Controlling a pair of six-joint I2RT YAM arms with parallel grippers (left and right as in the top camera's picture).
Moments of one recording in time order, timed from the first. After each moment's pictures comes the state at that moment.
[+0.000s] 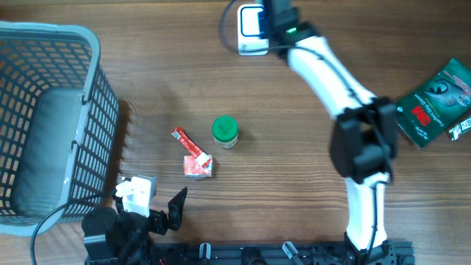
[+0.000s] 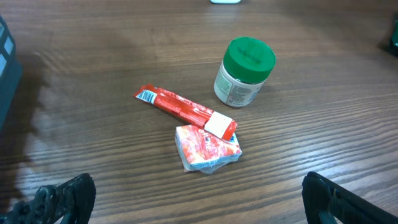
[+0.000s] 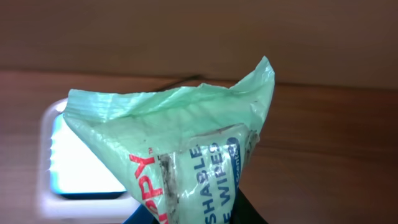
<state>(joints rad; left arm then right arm) 0.12 0.01 0.42 -1.02 0.42 0.07 0.34 2.22 1.97 -0.49 0.36 0.14</state>
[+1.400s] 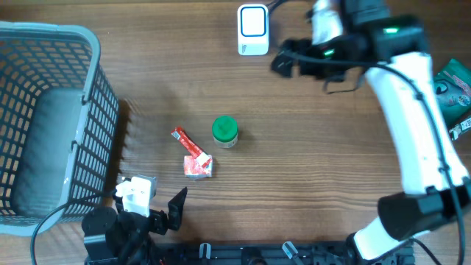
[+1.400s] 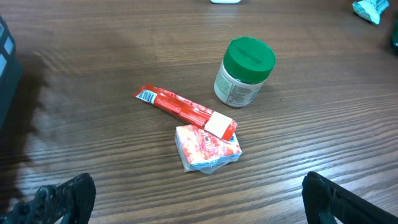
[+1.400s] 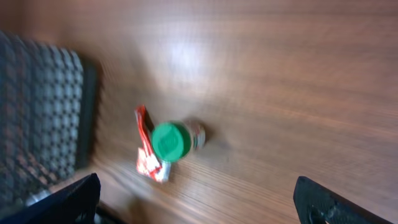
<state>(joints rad) 0.12 0.01 0.42 -1.02 0.42 0.07 0.29 1.78 1.93 -1.30 -0.39 0.24</state>
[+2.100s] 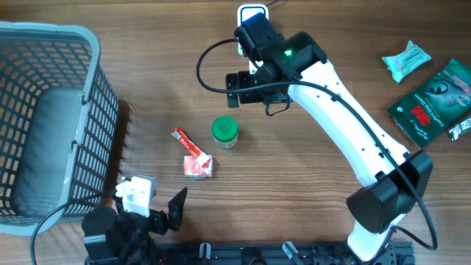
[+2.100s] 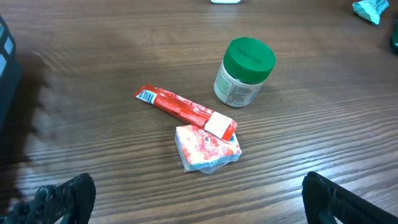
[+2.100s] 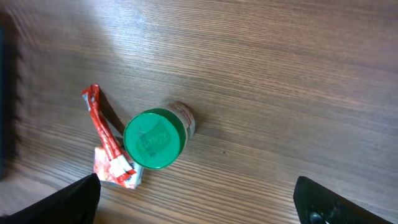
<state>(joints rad) 0.12 0.01 0.42 -1.02 0.42 0.07 0.60 1.91 1.92 -1.29 -0.05 0.43</state>
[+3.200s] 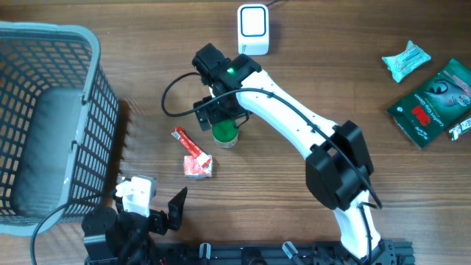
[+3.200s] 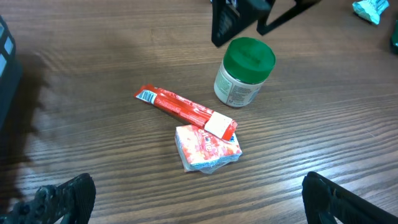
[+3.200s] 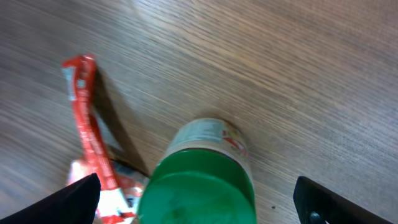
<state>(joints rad) 0.12 0.01 0.42 -1.02 0.42 0.07 0.73 2.19 1.92 -1.14 -0.09 0.31</state>
